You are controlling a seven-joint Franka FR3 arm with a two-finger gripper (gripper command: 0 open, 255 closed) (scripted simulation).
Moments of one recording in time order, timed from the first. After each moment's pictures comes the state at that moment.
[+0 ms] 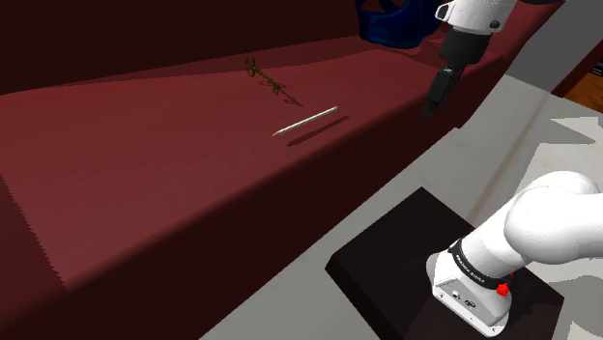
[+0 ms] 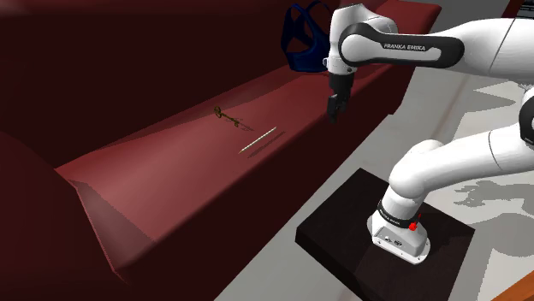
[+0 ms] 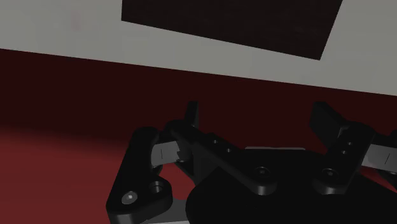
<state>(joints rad) -0.02 -0.75 0.07 -2.41 0.04 1.55 -0.17</state>
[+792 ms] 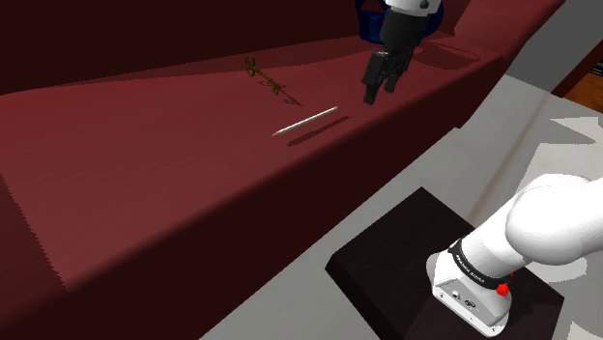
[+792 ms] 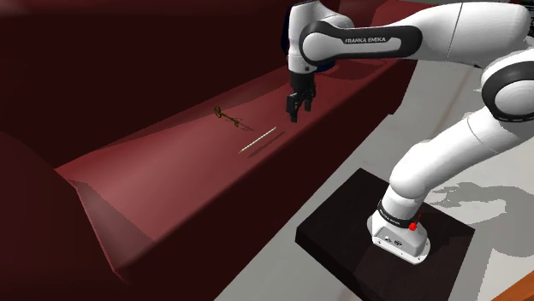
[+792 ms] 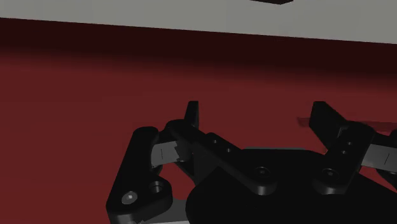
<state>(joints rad) 0.01 -0.47 0.24 -2.18 0.11 1.66 0.05</state>
